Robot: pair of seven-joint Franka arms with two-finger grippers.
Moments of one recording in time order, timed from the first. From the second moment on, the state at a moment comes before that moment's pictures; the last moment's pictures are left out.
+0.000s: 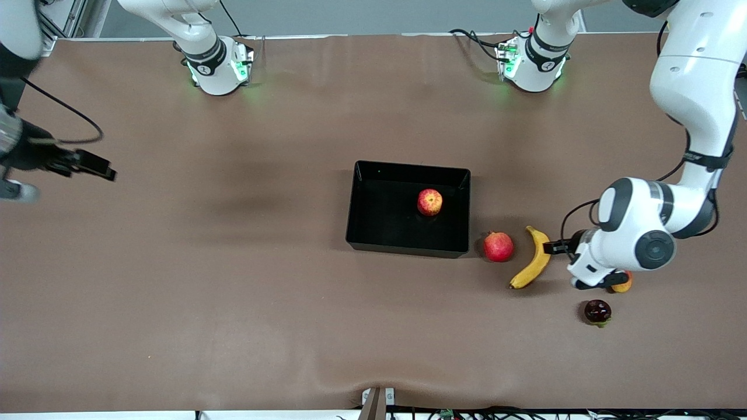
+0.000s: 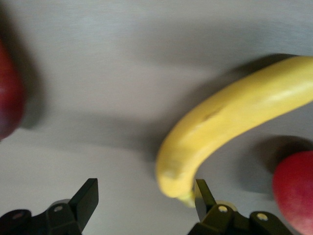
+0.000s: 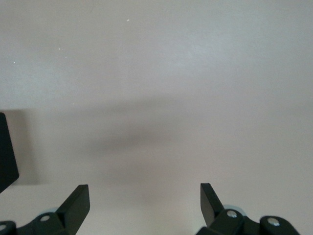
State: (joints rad) left arm 0.24 0.67 -0.39 -1.65 0.24 2.01 -0.33; right arm 0.05 0.00 -0.14 -1.67 0.07 1.59 0.06
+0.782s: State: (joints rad) left arm 0.24 0.73 -0.39 -1.65 0.24 2.12 -0.24; right arm 0.05 -0.03 -0.11 -1.61 0.04 1.51 0.07
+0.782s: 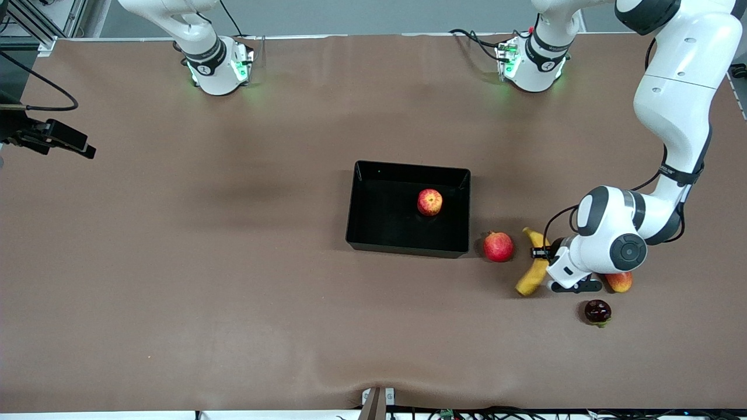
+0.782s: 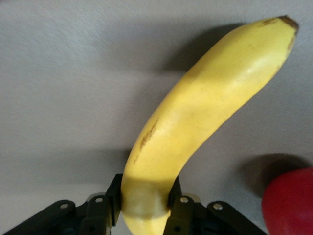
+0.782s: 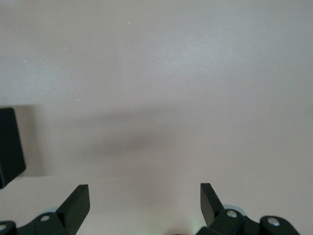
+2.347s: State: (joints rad) left arm -0.13 0.70 -0.62 -1.55 0.33 2.03 -0.94; right arm 0.00 -0.05 -0.04 -1.58 0.01 1.48 0.03
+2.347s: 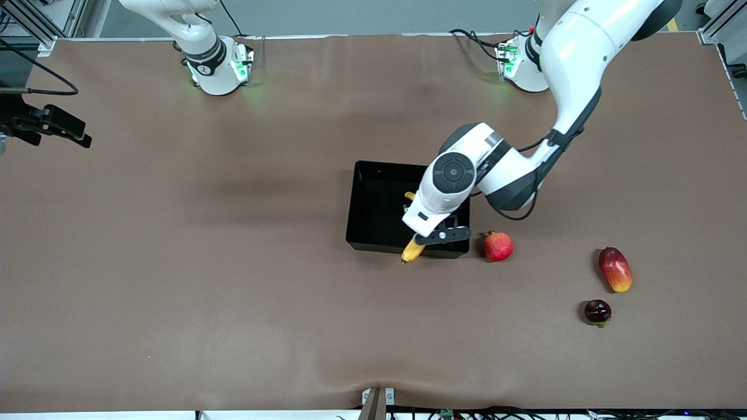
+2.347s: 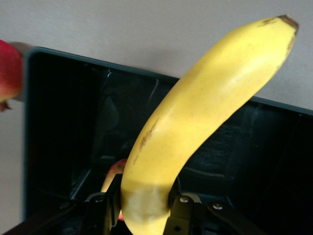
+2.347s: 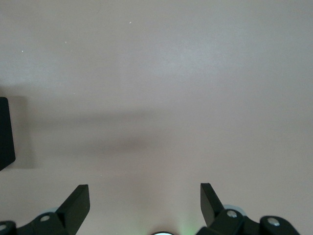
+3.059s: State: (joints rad) left arm -0.30 0.72 -0.53 -1.53 0.33 2.08 -1.00; right arm -0.01 -0.04 -0.04 -1.58 0.02 1.47 0.03
